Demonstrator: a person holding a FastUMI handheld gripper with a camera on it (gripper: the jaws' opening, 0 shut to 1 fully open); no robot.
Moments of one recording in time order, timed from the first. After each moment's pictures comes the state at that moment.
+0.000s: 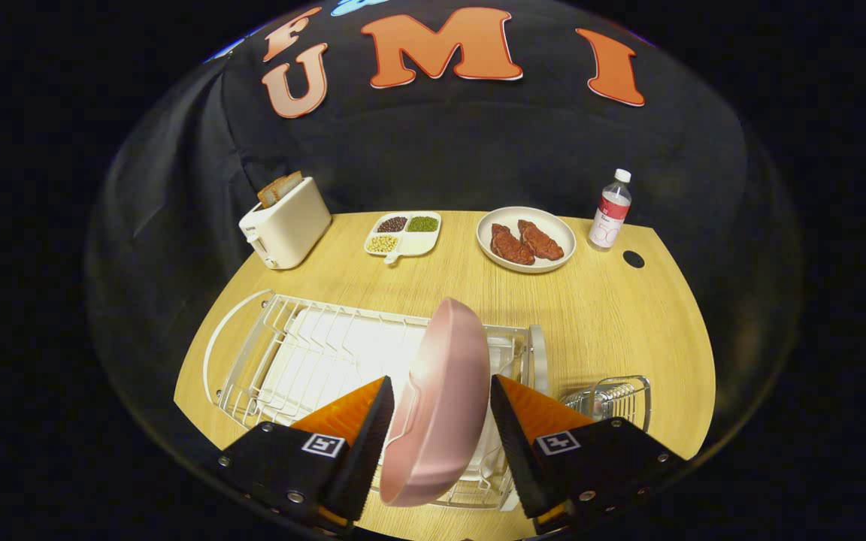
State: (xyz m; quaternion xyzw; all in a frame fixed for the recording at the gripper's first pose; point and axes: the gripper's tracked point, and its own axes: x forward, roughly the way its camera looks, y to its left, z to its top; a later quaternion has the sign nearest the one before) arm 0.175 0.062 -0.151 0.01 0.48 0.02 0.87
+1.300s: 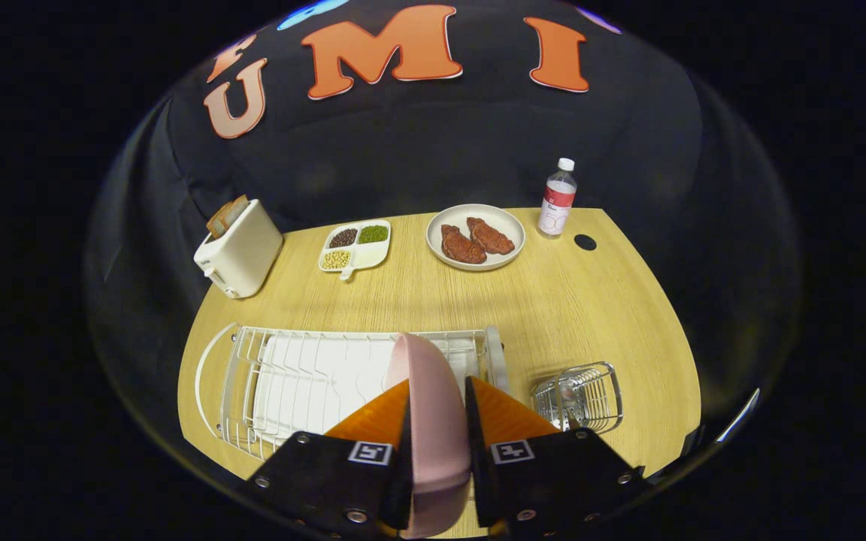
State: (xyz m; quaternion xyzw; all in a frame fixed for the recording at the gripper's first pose) arm 0.178 0.034 -0.111 0.03 0.47 -0.09 0.88
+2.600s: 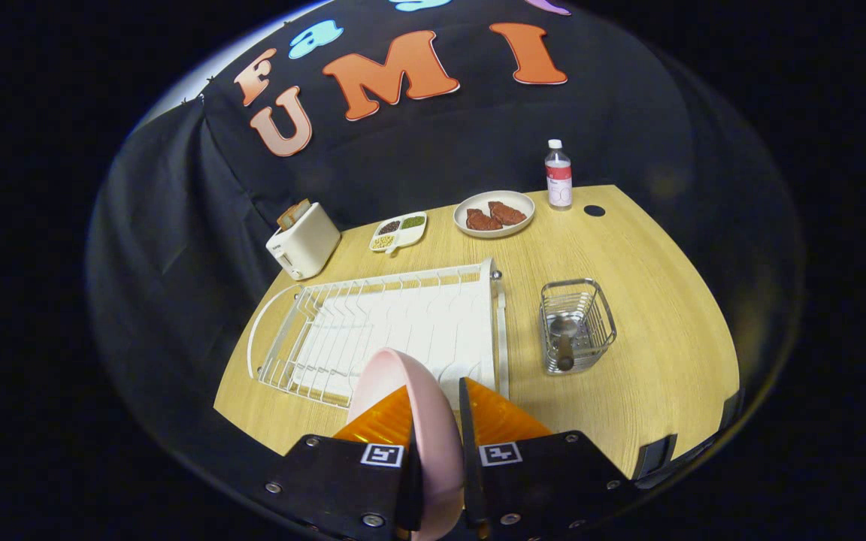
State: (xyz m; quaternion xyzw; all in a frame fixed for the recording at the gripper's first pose) arm 0.037 0.030 -0.116 0.11 0.44 0.02 0.89
